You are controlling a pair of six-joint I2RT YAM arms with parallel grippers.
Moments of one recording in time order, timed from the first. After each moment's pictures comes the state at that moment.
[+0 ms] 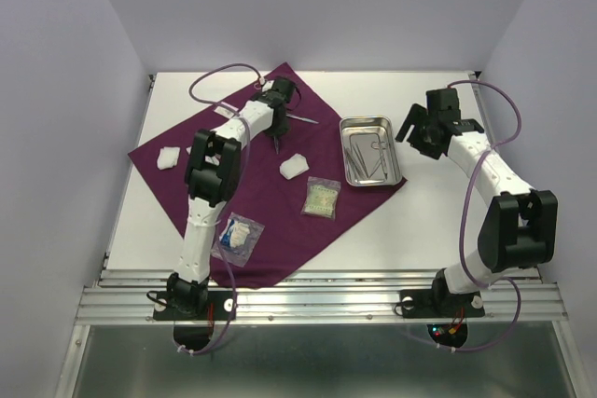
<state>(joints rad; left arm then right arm) -0.42 2.35 1.96 -0.65 -0.30 -0.52 0.09 1.54 1.21 -0.54 0.10 0.55</state>
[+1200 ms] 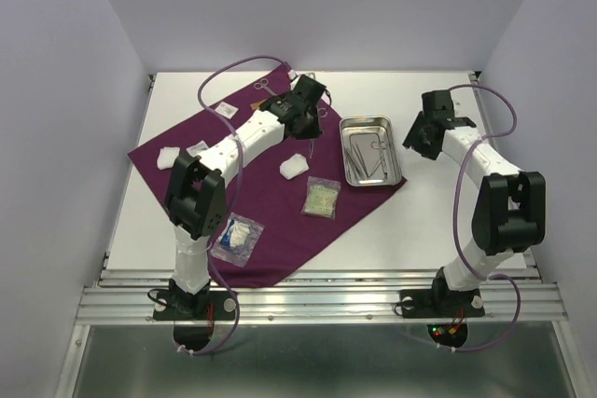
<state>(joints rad) -0.64 1.96 1.75 -0.68 -0.19 -0.60 0.08 1.65 1.23 -0.53 0.21 0.55</state>
